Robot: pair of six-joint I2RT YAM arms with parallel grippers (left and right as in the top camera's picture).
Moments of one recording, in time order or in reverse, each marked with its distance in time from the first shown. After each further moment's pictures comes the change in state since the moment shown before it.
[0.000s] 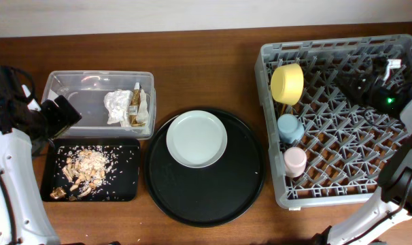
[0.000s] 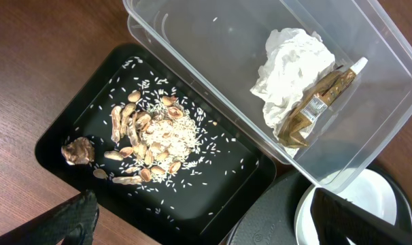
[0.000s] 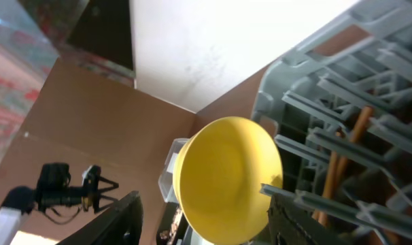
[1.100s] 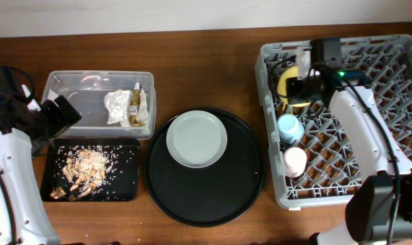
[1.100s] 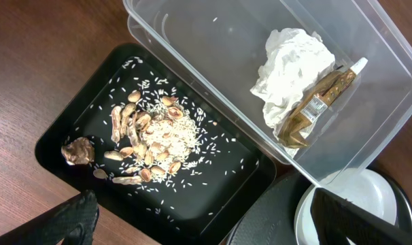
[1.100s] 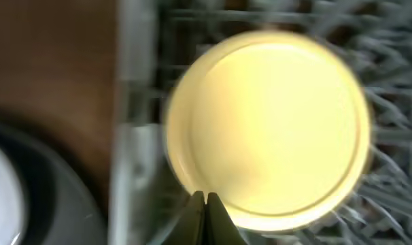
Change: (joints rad) left arm 0.000 0.000 0.000 0.000 0.000 0.000; right arm 0.616 -0.339 0.021 -0.323 1.471 -0.022
